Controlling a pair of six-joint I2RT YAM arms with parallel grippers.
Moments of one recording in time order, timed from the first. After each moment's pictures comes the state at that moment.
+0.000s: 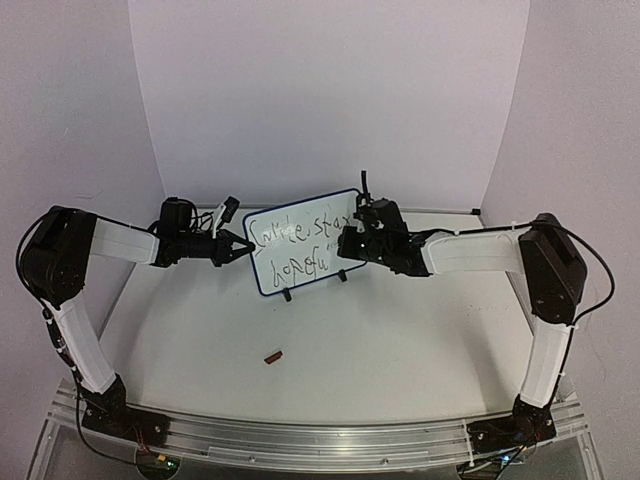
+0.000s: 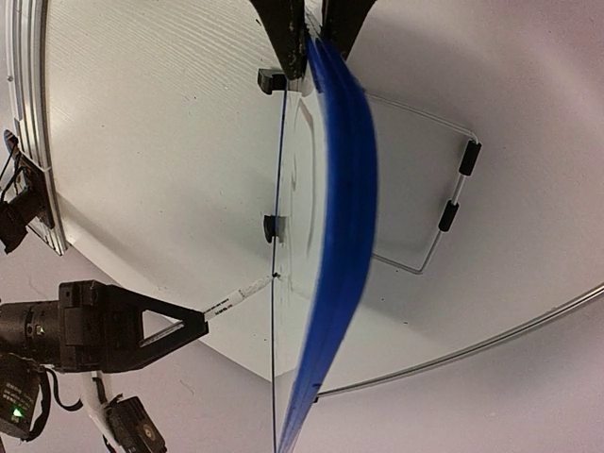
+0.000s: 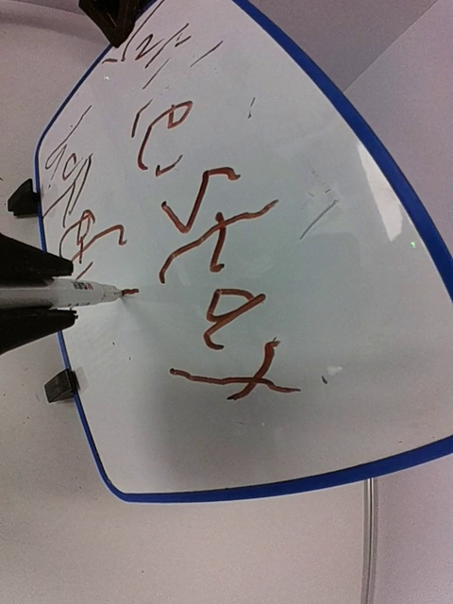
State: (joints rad) left arm -0.28 1.79 0.98 0.31 0.83 0.08; right arm 0.74 1.93 1.31 0.11 0.21 0.57
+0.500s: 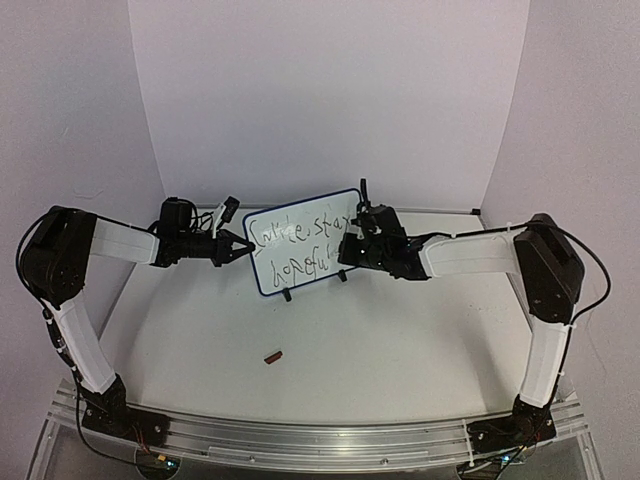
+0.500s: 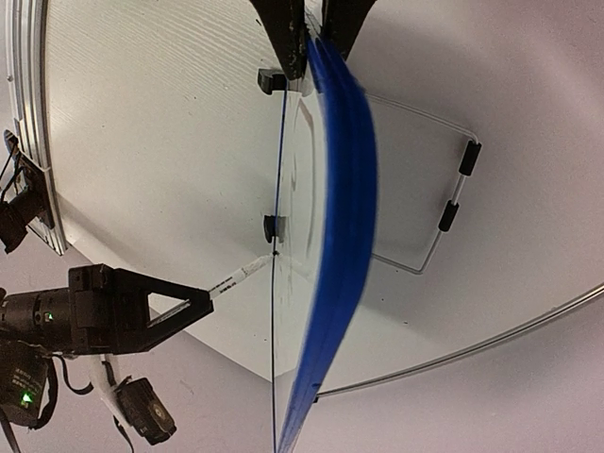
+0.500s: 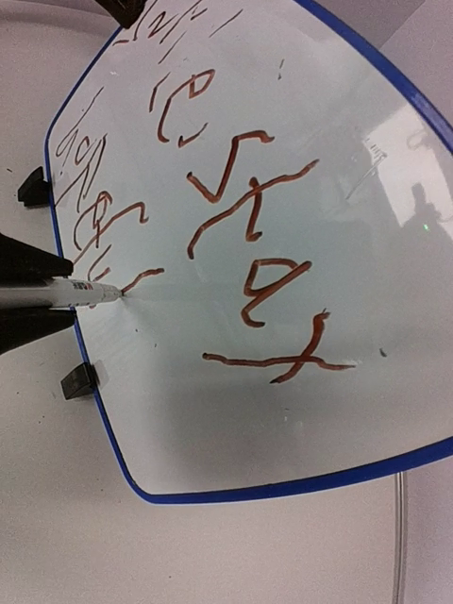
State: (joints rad) left arm -0.28 1.79 0.98 0.31 0.83 0.08; right arm 0.74 1.95 1.30 0.10 0.21 0.61
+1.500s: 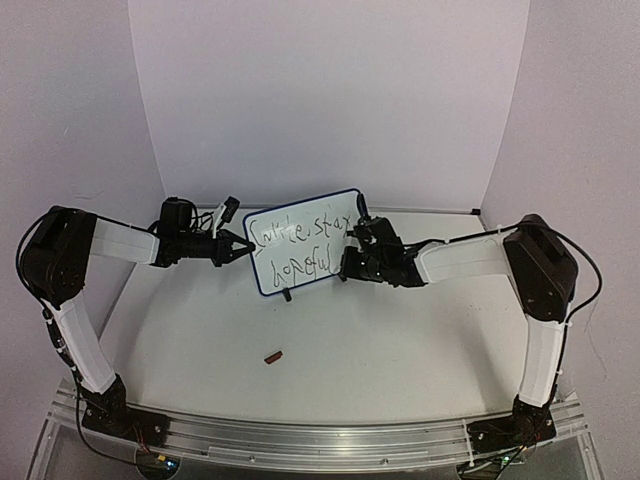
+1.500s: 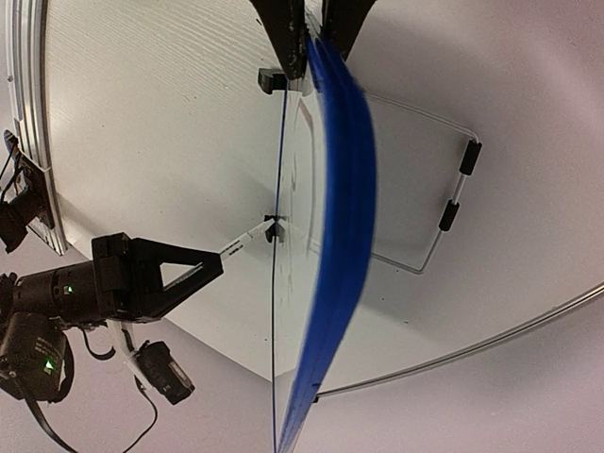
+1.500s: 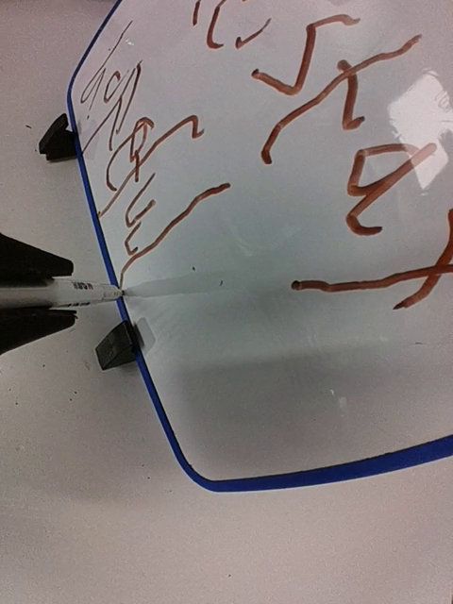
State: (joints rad) left arm -0.29 1.79 0.98 0.31 0.83 0.08; right arm 0.75 1.99 1.27 0.05 0.21 0.65
